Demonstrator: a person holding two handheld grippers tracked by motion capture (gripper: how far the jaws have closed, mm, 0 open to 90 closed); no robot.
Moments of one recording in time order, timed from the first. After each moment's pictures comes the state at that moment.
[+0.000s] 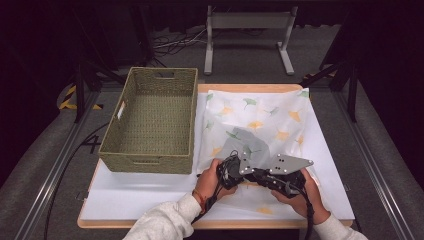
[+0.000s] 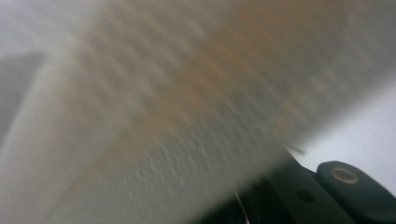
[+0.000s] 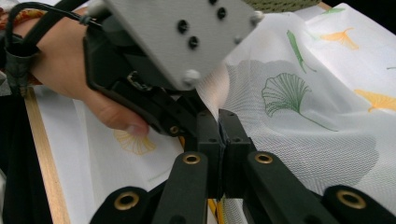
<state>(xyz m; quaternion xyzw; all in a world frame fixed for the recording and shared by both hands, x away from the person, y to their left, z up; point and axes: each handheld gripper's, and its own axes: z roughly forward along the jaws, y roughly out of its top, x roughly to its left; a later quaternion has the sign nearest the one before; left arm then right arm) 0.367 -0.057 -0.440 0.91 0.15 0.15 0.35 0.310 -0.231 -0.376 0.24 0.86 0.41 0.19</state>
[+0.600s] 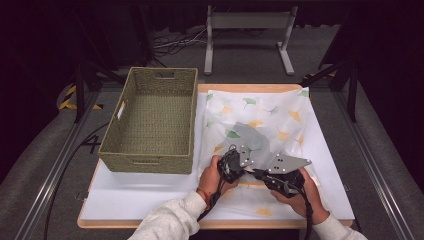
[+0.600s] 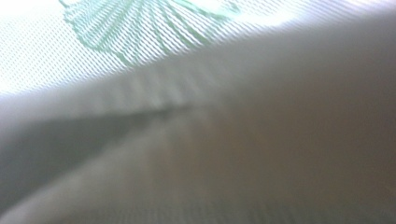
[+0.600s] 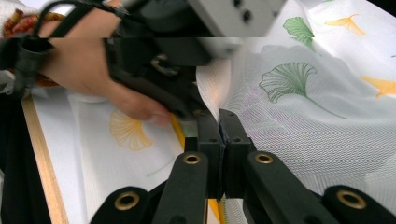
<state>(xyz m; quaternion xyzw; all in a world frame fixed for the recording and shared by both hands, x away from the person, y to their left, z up) 0.375 -0.053 -0.439 0.90 0.19 0.16 0.36 0.312 -0.231 -0.379 0.25 0.86 0.40 0.18</state>
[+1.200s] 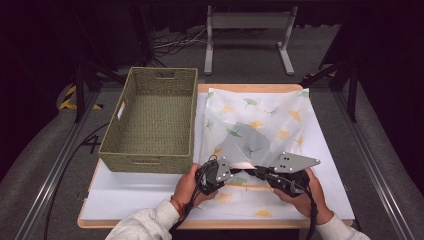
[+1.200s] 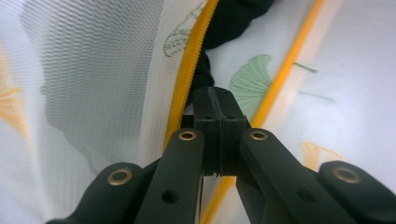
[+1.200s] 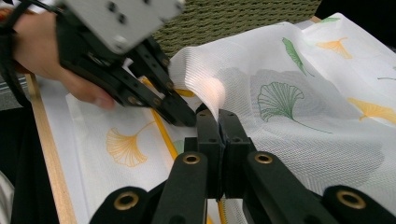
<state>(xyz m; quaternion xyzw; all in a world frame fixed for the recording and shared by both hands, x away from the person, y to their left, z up) 0.352 -0.004 -0.437 0.91 0.15 0.15 0.35 0.307 -0.235 -0.364 0.24 0.85 0.43 0.19</state>
